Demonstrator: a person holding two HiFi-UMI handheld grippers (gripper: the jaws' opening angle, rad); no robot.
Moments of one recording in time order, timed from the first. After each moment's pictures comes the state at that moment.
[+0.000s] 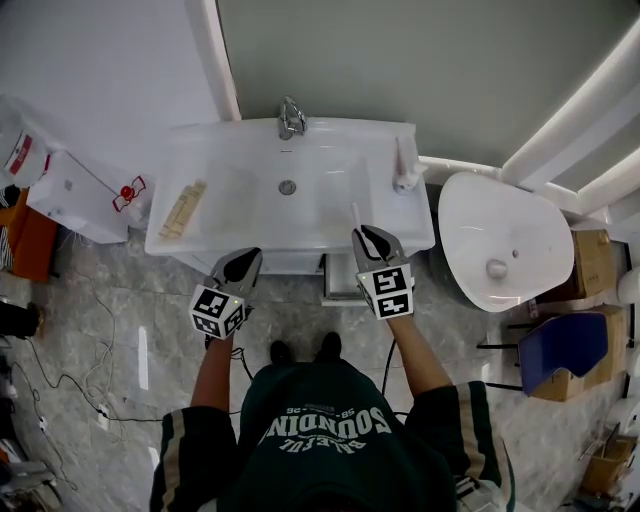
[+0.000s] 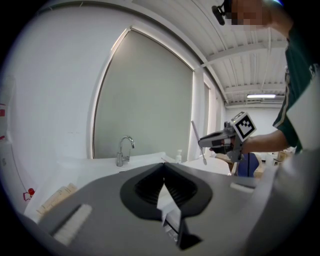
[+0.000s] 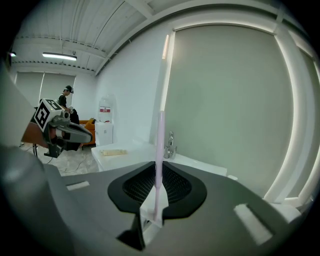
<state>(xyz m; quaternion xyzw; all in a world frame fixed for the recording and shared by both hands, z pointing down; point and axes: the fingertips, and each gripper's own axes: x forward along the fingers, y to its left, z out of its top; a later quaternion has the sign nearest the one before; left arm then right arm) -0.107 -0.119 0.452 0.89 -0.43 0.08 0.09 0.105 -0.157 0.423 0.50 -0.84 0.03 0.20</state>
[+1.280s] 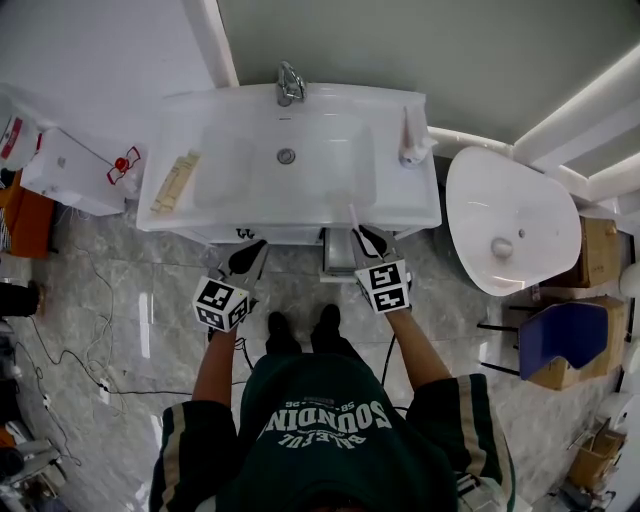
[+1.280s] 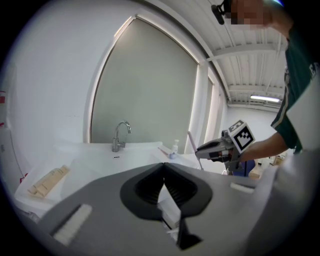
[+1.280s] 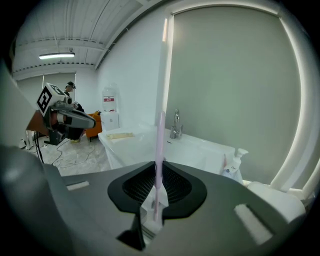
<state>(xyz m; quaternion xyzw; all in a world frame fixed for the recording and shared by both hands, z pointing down) -0.081 -0.106 0.498 0.89 -0.42 0.11 0.14 0.117 -0.141 0.513 0.46 -0.85 0.09 0.25</state>
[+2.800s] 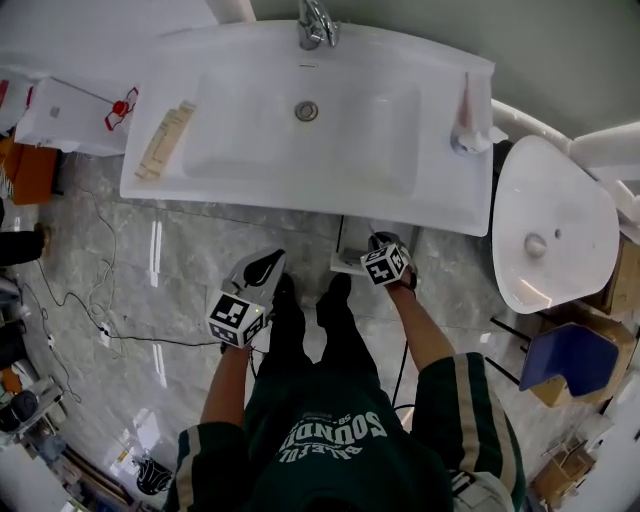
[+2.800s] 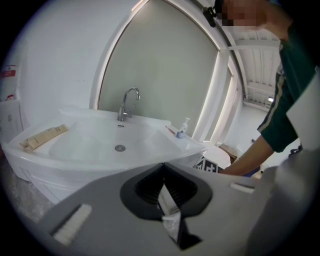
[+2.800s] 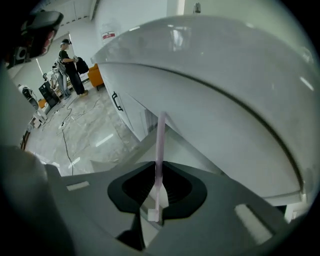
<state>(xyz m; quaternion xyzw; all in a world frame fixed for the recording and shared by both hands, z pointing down) -0.052 -0.110 0.624 0.84 -0.45 0.16 0.25 0.164 -0.147 0.870 0.33 -0.76 0.21 0.52</state>
